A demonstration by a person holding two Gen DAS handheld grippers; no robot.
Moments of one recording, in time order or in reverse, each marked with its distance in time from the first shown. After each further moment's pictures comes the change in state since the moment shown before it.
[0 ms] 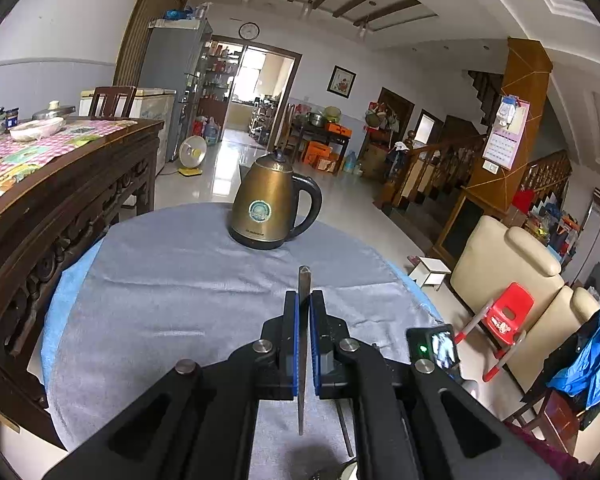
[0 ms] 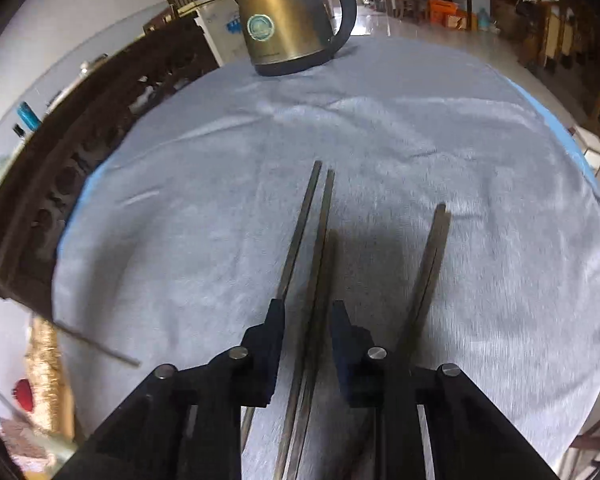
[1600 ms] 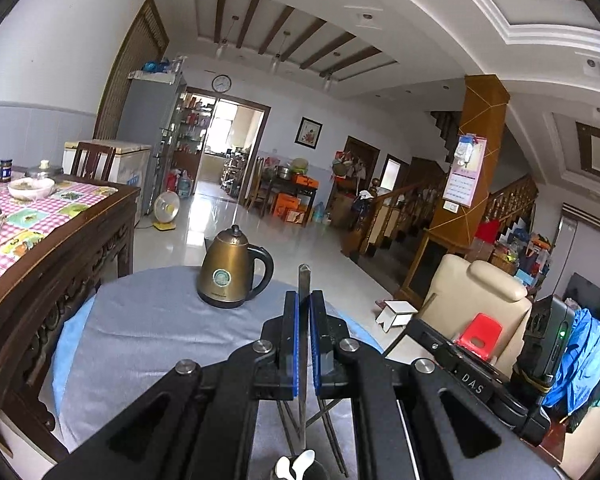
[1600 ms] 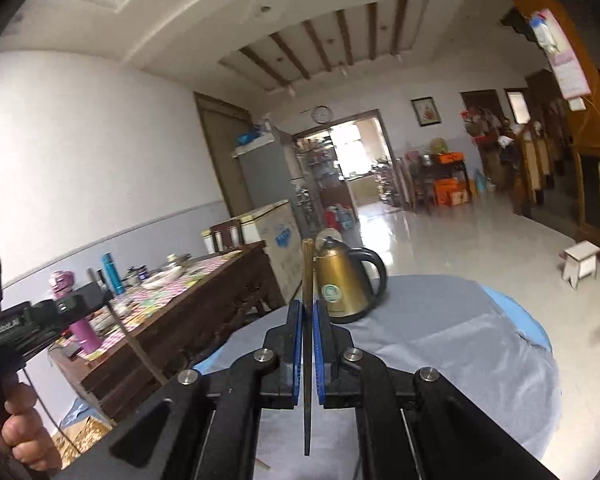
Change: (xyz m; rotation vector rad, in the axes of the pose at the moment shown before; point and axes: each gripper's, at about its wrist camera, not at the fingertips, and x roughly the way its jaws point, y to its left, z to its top) left arm -0.126 -0.058 0.034 0.052 -0.196 -0.102; right arm -0.279 0.074 -0.030 -0.001 -0.800 0.159
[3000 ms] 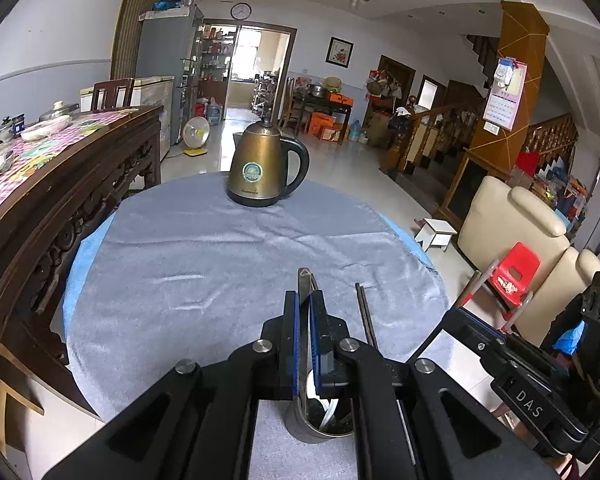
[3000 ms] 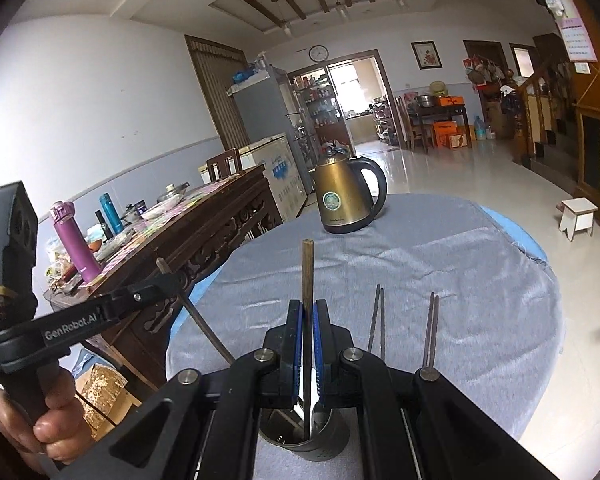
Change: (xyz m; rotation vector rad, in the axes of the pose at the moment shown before) left arm 0.047 0.006 -0.092 0.017 0.309 0.155; right arm -0.018 -0.007 -0.087 0.035 0.238 -0.032
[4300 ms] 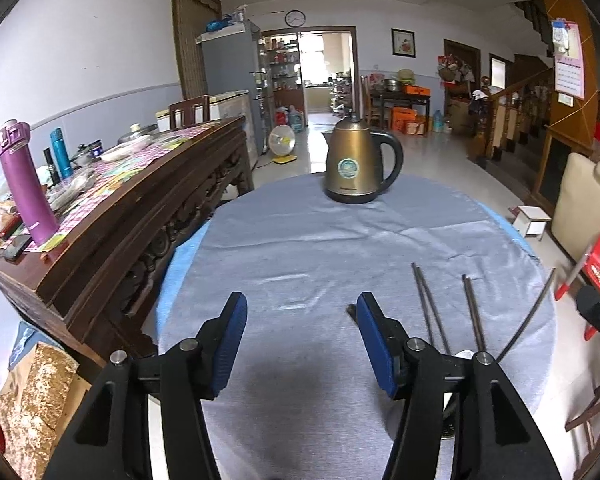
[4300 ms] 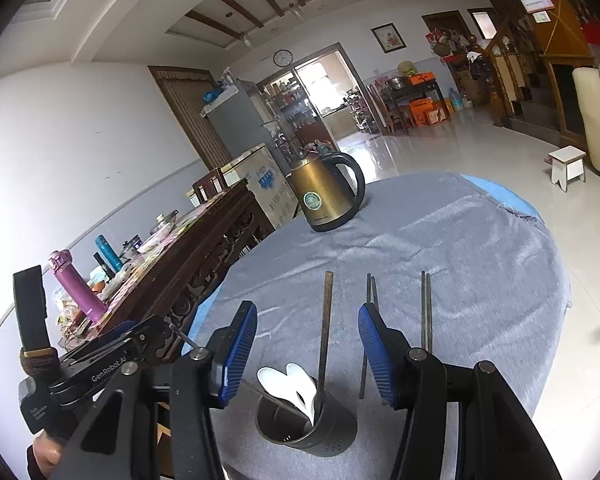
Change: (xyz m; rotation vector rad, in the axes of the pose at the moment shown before) left arm 0.009 0.017 -0.010 0.064 -0.011 0.400; right arm -0.009 -0.034 -0.008 0.189 -0.014 0.009
